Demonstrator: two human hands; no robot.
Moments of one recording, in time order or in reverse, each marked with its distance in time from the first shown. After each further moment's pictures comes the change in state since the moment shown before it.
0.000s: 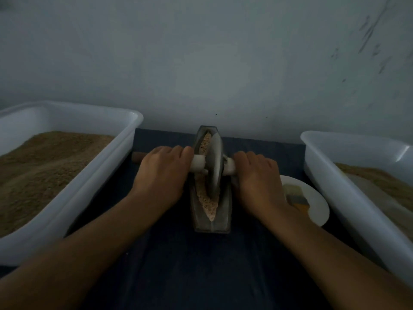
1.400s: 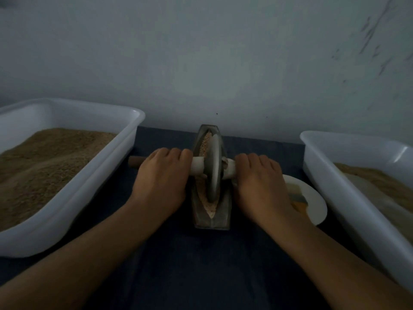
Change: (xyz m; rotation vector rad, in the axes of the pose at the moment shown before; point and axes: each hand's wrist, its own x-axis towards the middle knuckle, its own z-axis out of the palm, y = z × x) left_hand -0.020 0.008 -0.011 -0.044 0.007 -0.038; right_hand -0.013 -0.012 -0.020 -0.064 0.025 -0.039
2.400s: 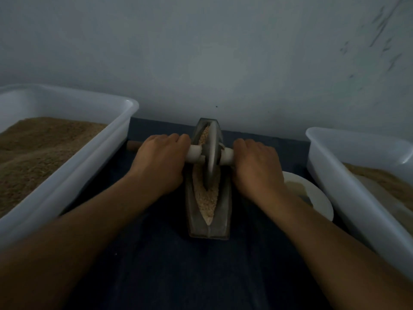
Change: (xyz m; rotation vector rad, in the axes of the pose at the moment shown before) left_hand 0.041 -0.015 0.020 -0.002 -0.136 0.014; right_hand 0.039 0.015 0.030 -0.065 -0.062 0.017
